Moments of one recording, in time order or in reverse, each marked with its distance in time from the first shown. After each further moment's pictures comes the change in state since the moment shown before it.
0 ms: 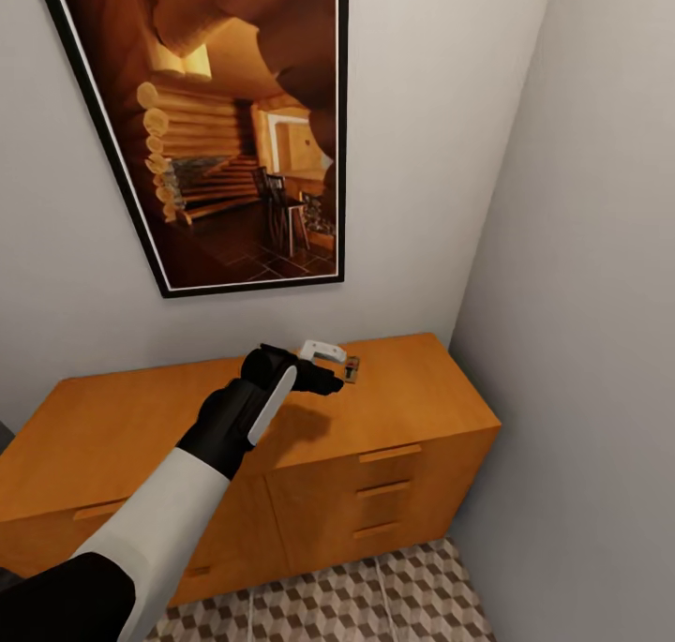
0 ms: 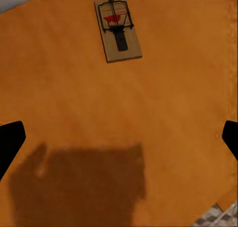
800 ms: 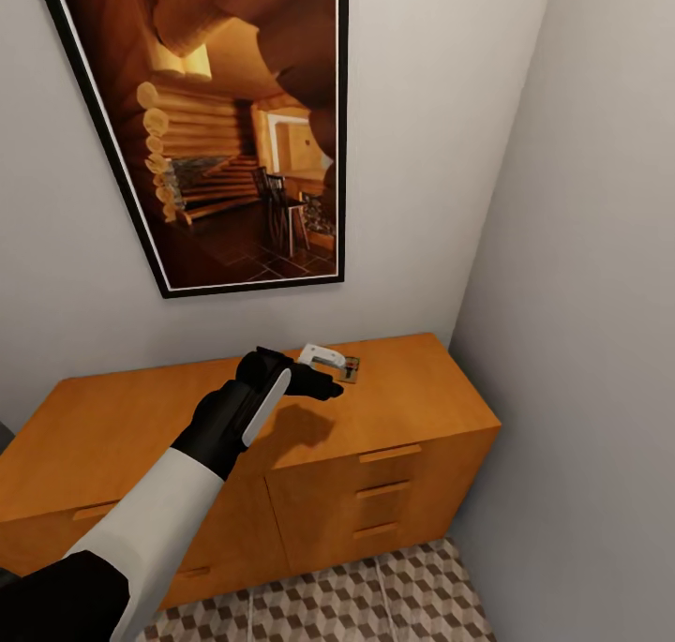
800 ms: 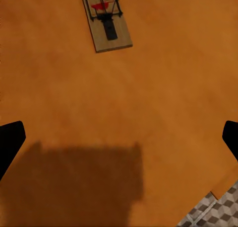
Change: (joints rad) left arm 0.000 0.027 -0.007 0.019 -0.008 -0.008 -0.093; right arm 0.001 0.029 -0.001 -0.001 -0.003 0.029 0.007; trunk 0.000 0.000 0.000
